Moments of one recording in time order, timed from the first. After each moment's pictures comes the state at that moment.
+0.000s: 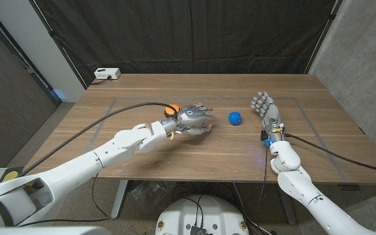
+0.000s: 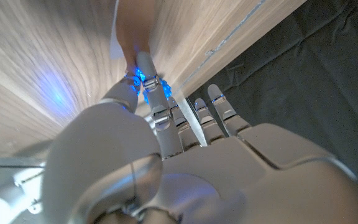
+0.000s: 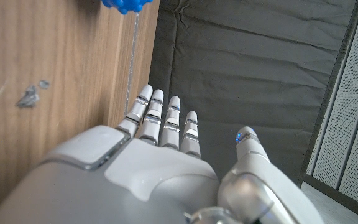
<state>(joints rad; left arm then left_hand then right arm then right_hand) 0.69 0.75 0.82 -1.68 1.00 -0.21 0.27 0.94 0.04 0.48 -0.13 0.18 1.13 -0.04 0.50 0.20 0.48 -0.21 0.24 0.20 0.24 -0.04 0.23 0.19 0.10 0.02 0.67 0.20 -1.08 -0.44 -0.32 -1.40 0.59 0.53 -0.14 0.16 0.08 0.42 -0.10 0.18 0.24 -0.02 0.19 0.18 0.33 0.10 0.23 0.18 0.32 0.13 0.20 0.19 0.05 0.11 0.78 0.18</state>
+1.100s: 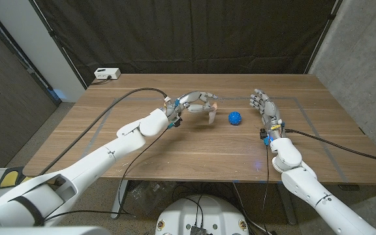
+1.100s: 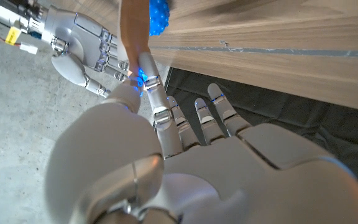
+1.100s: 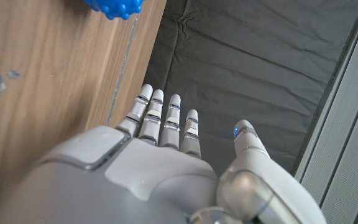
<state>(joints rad) 0.65 0.57 0.70 -1.48 0.19 -0.32 0.01 0.94 0.06 0.49 -0.12 0.18 1.10 -0.02 0.51 0.23 0.49 -0.20 0.24 0.20 0.24 -0.04 0.23 0.20 0.10 0.02 0.67 0.20 -1.12 -0.51 -0.32 -1.56 0.43 0.41 -0.28 0.23 0.10 0.47 -0.14 0.18 0.26 -0.01 0.20 0.18 0.35 0.09 0.23 0.19 0.33 0.11 0.20 0.18 0.06 0.11 0.77 0.18</state>
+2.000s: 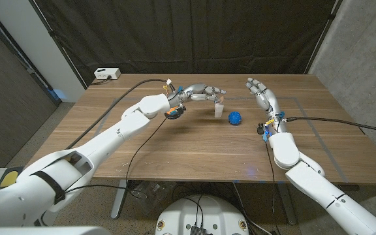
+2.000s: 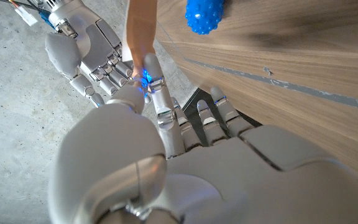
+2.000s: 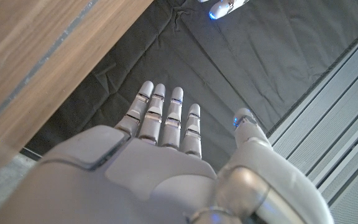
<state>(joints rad) 0.47 0.47 0.72 -1.27 -0.22 -0.33 -0.44 0.95 0.07 0.50 -0.13 0.18 1.09 0.00 0.52 0.25 0.49 -0.19 0.23 0.20 0.23 -0.04 0.22 0.20 0.09 0.03 0.67 0.20 -1.19 -0.61 -0.32 -1.86 -0.02 0.20 -0.53 0.34 0.10 0.50 -0.17 0.19 0.33 -0.02 0.21 0.18 0.44 0.07 0.25 0.19 0.40 0.07 0.21 0.18 0.08 0.11 0.76 0.18</state>
